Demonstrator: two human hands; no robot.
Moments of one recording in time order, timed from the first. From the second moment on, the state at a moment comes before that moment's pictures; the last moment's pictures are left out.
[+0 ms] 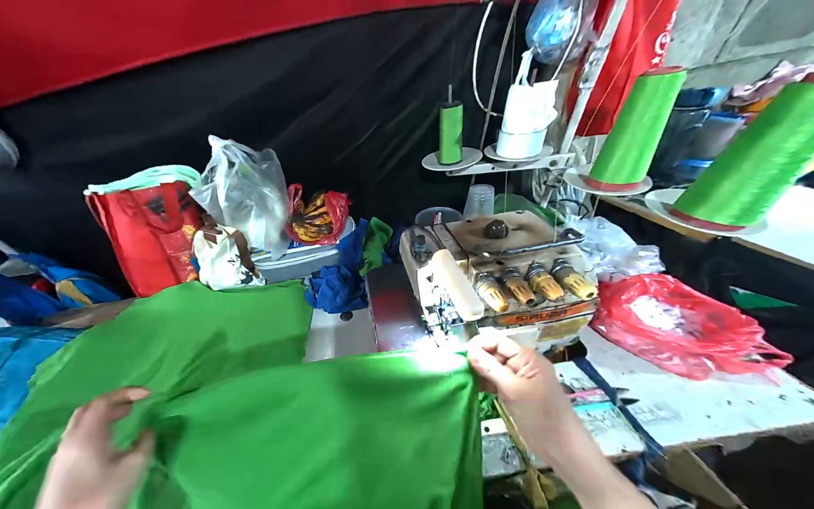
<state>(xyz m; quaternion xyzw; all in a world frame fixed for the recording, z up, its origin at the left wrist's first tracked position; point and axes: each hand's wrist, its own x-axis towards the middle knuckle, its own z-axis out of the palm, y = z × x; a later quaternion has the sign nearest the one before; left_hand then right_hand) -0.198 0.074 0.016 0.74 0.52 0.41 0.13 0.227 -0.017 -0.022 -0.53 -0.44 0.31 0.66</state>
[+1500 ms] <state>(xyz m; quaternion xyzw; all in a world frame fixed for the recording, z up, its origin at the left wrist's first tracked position) 0.057 0.043 0.029 0.82 0.27 0.26 0.43 0.194 -0.062 -0.080 -0.44 -0.50 0.34 0.67</state>
